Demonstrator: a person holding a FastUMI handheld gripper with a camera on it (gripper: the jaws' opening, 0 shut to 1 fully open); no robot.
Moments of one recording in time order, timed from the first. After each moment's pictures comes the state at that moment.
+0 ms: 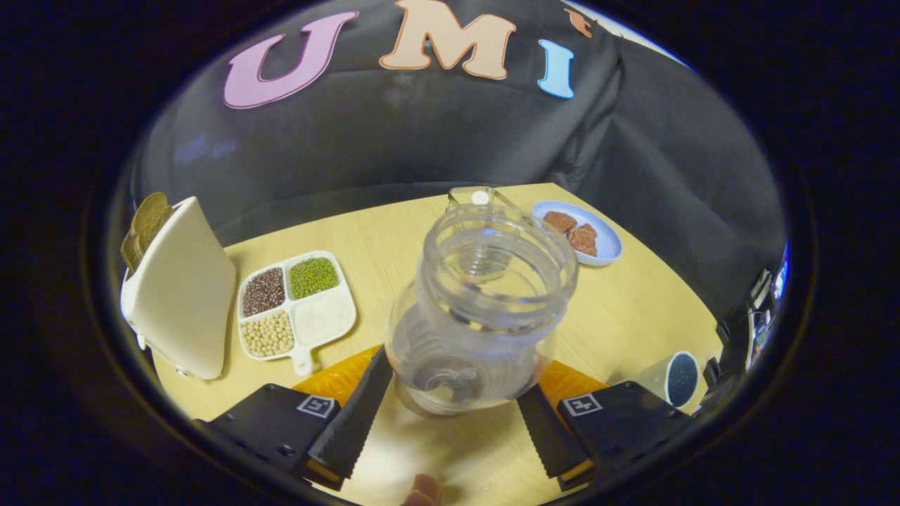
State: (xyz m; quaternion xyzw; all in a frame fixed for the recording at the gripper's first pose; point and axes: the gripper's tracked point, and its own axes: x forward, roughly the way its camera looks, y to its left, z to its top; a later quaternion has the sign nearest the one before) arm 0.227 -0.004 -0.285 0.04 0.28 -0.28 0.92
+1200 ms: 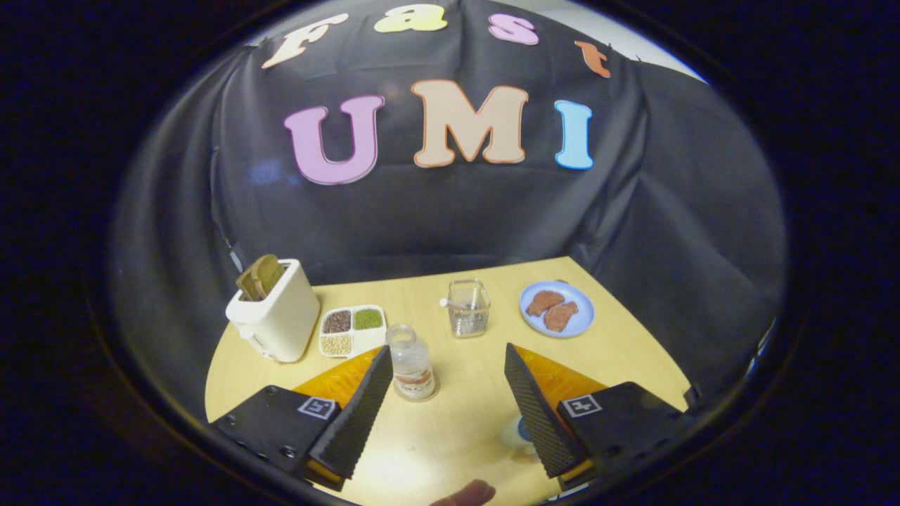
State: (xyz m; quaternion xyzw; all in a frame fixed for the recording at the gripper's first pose) arm 0.102 -0.041 -0.083 0.01 0.16 -0.12 0.98
